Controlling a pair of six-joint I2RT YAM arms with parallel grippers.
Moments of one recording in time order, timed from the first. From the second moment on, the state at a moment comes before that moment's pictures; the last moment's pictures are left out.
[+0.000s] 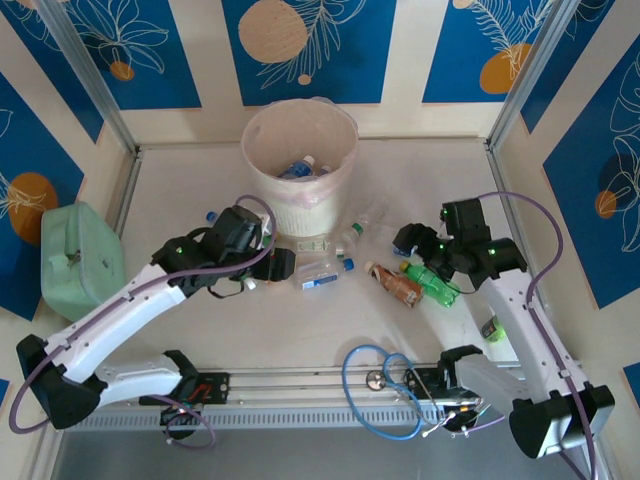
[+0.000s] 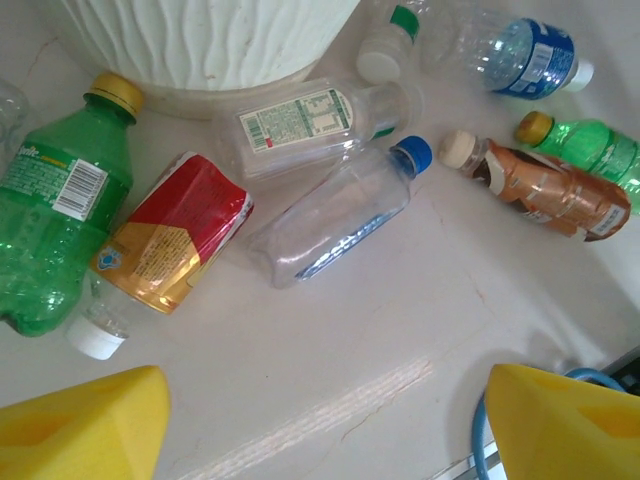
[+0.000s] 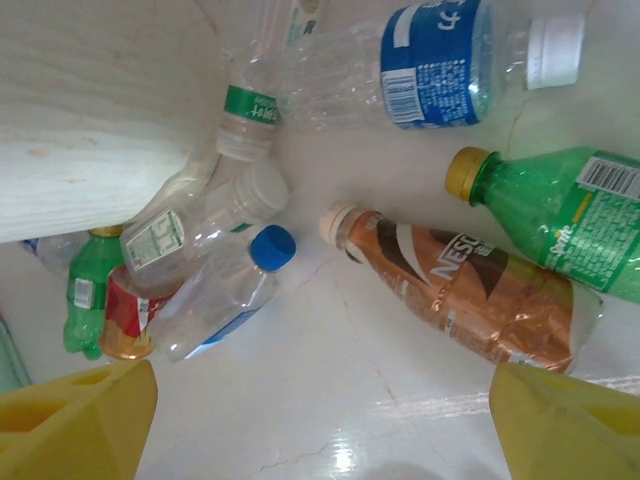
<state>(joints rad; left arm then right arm) -0.78 1.12 1.13 -0.87 0.00 -0.53 0.21 0.98 0.99 -0.98 -0.20 0.77</state>
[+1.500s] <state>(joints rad) -0.78 1.09 0.95 -0.79 0.02 -0.62 0.44 1.42 0.92 -0.93 -0.04 0.62</state>
